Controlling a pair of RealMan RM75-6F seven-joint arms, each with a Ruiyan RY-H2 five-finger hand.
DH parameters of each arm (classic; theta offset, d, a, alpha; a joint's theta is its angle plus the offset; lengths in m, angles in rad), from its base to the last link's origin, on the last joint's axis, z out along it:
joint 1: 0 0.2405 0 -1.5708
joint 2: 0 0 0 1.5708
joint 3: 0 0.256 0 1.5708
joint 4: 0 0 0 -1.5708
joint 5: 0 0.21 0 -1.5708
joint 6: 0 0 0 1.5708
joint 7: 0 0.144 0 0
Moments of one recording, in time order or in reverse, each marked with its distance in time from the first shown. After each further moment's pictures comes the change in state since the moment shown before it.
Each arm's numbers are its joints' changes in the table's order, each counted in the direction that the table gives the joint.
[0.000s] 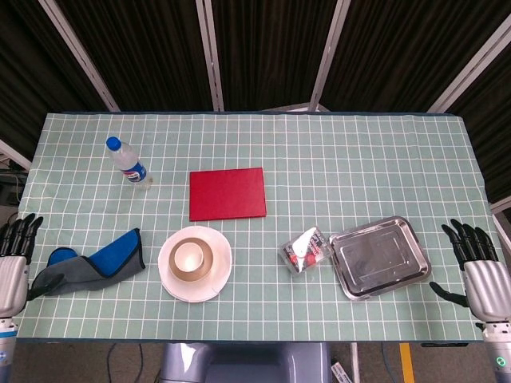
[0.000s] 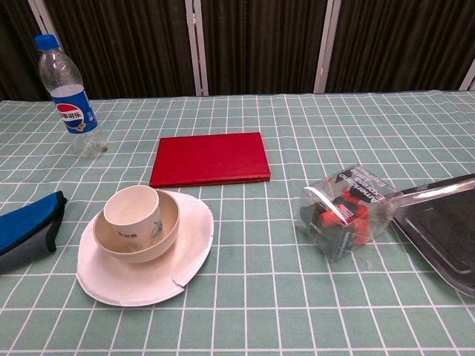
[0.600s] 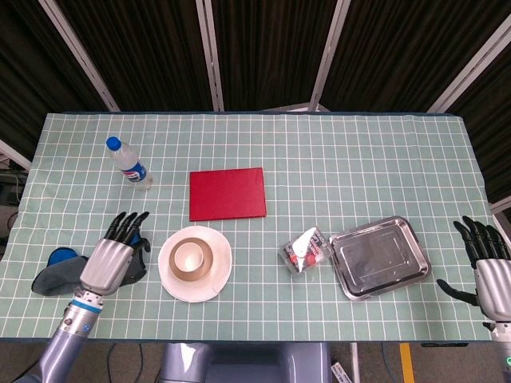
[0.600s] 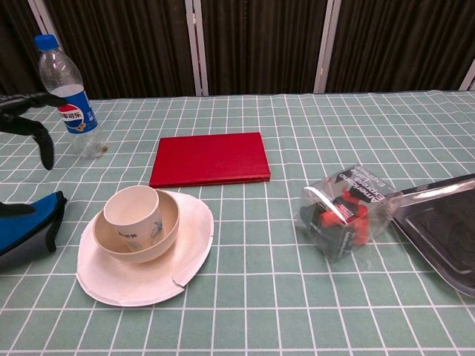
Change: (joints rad) left arm -0.235 -0.210 -0.010 -0.011 0.054 -0.299 0.209; right arm -0.008 0.026 0.014 0.001 0.015 0.016 0.062
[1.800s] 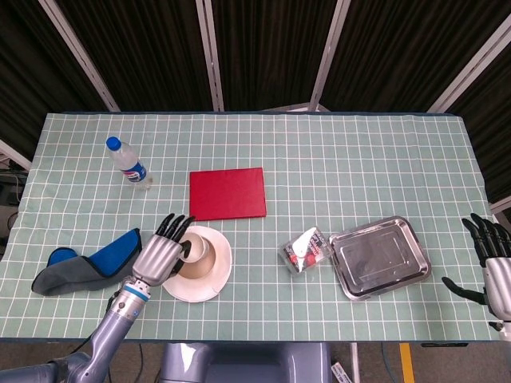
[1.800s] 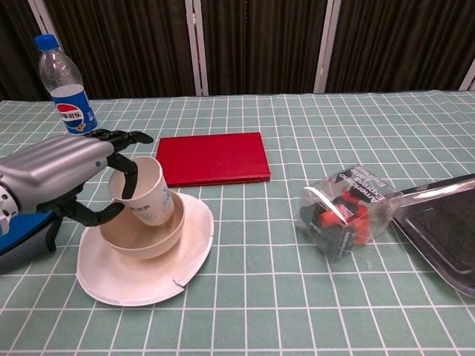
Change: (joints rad) left arm -0.157 -0.189 -0.020 -0.082 -0.155 -0.117 0.163; right arm -0.004 0.017 0.009 -0.005 0.002 0.008 0.058
